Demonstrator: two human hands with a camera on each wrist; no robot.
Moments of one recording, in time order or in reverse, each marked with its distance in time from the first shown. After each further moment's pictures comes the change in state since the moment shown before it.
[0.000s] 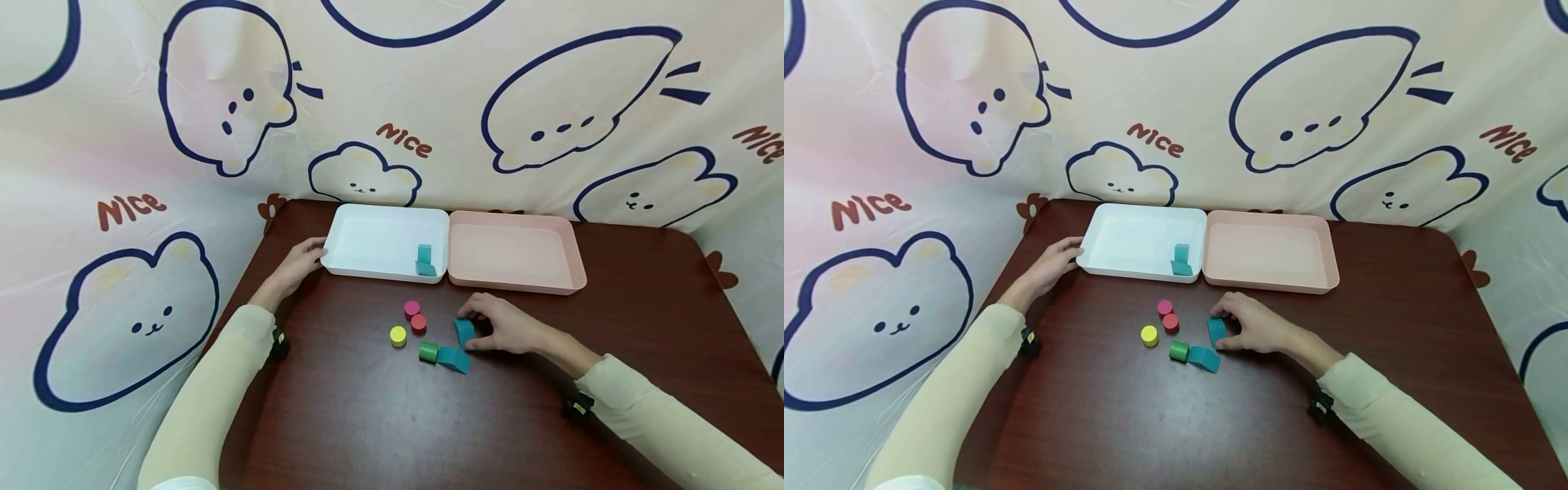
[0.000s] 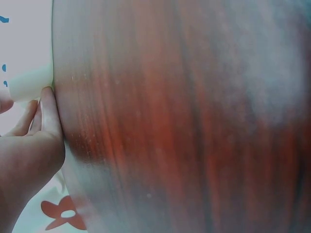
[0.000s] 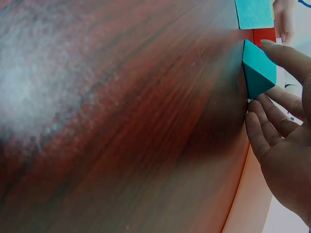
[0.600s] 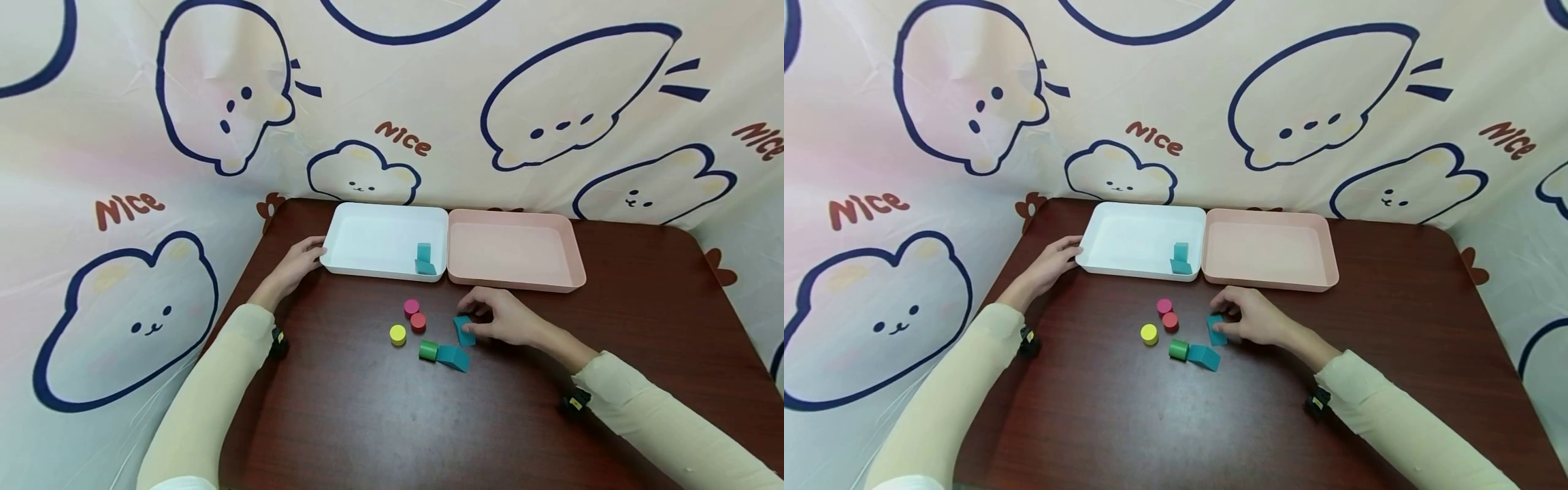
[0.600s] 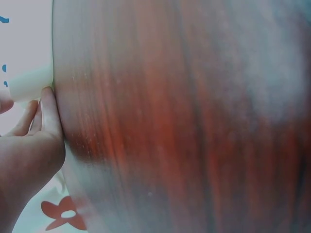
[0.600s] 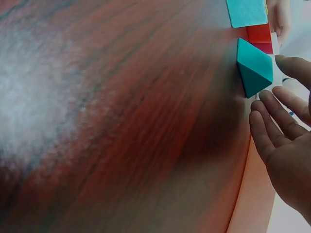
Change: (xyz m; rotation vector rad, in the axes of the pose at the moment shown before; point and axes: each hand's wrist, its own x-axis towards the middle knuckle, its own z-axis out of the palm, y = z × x) left_hand 0.002 0.001 0.001 0.015 -0.002 -0.017; right_hand 0.003 0.000 -0.003 0.131 0.119 -0.033
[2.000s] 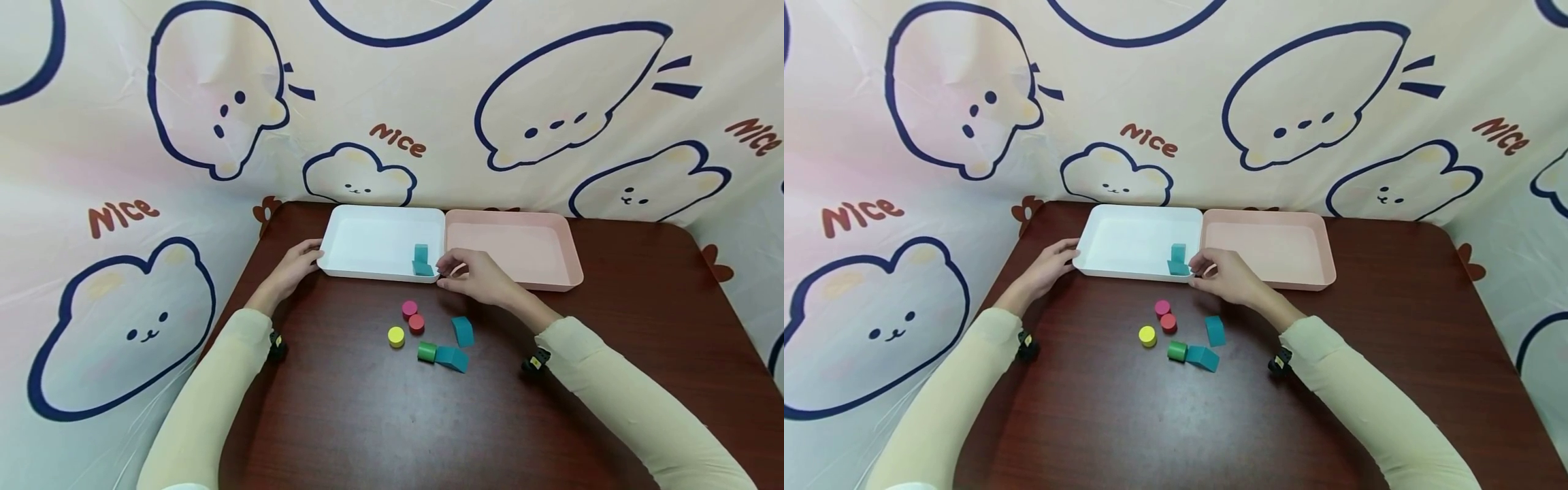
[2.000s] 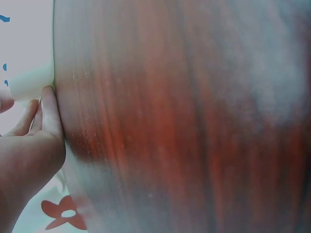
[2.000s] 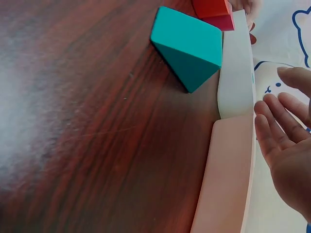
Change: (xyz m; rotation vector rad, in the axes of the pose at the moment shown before) left_hand -0.001 -0.003 0.001 0.012 0.009 0.032; right_hand 0.069 -0.011 -0.019 0.076 0.119 0.061
